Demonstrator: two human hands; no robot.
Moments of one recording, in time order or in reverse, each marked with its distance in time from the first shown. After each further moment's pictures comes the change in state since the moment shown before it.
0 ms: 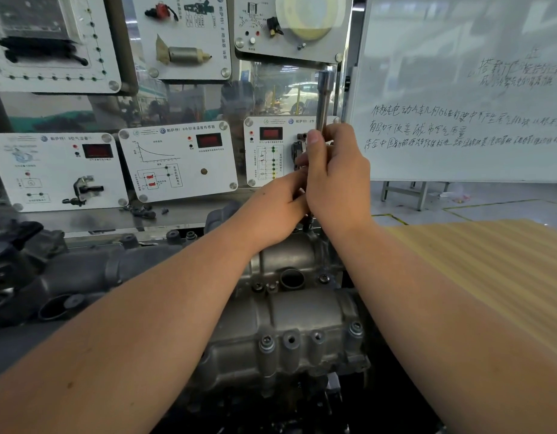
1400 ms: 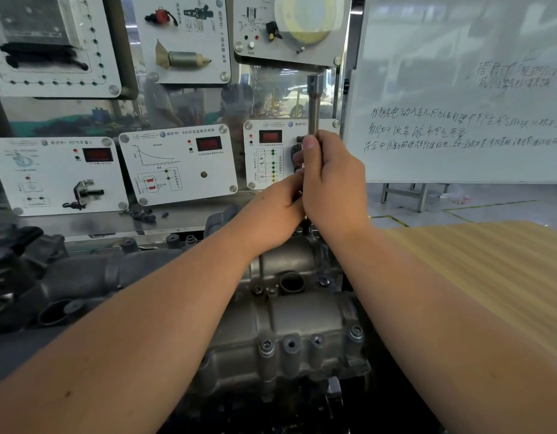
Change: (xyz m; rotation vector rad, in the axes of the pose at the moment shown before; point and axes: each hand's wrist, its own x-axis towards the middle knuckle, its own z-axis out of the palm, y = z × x) left_hand -0.003 0.004 -0.001 0.026 0.017 0.017; right_hand -0.001 0.000 0.002 -0.038 -0.024 -0.054
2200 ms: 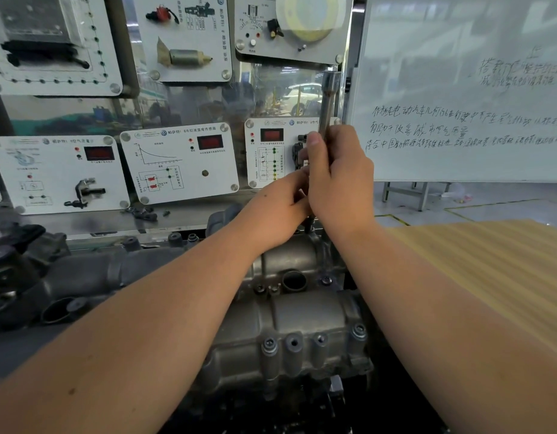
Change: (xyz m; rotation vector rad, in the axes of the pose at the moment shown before) left_hand 0.000 -0.001 0.001 0.016 -0.007 0.011; right_hand 0.002 0.003 -0.002 0.066 0.043 0.019
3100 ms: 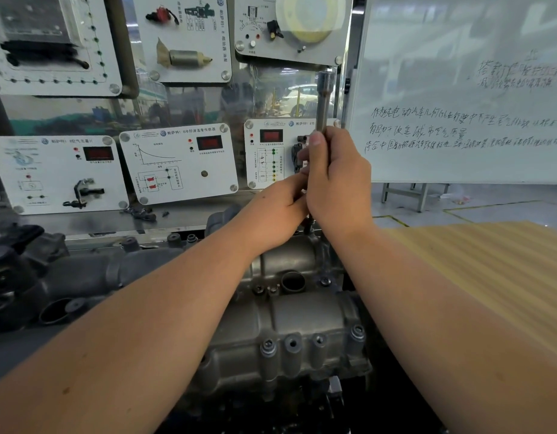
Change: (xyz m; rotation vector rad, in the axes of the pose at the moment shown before) left_hand 0.001 -0.001 -0.001 -0.010 -0.009 -0.025; right_hand -0.001 -0.003 0.001 0.010 -0.010 -0.003
